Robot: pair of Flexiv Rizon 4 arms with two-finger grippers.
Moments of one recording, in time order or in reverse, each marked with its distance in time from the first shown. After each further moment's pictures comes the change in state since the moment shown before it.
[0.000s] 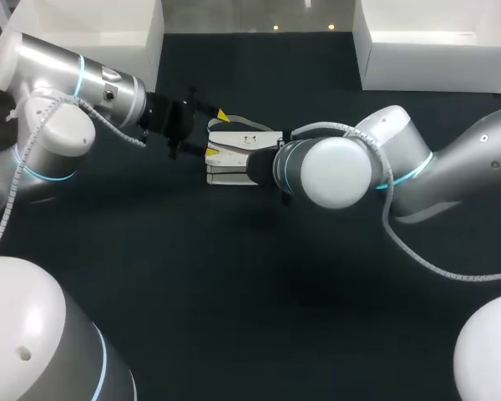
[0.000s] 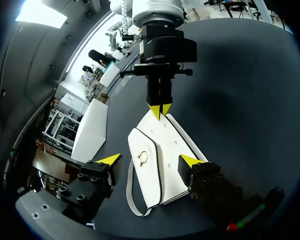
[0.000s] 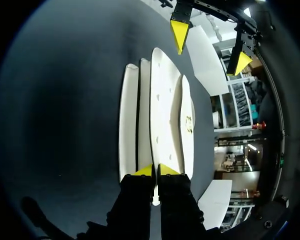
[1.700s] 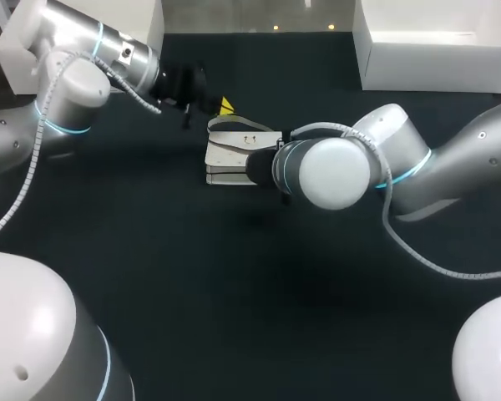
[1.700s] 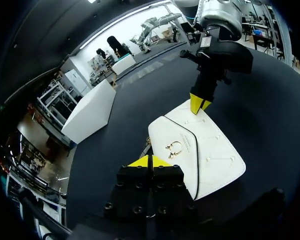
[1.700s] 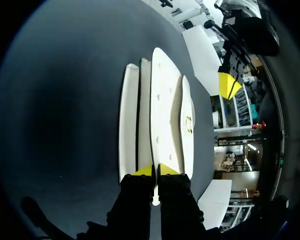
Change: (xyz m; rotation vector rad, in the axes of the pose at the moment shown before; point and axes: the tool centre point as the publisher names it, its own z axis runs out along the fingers) left arm -0.063 0.047 0.022 0.038 0.058 -0.339; right arm 0.000 0.001 -0.001 0.003 -0.002 -0.001
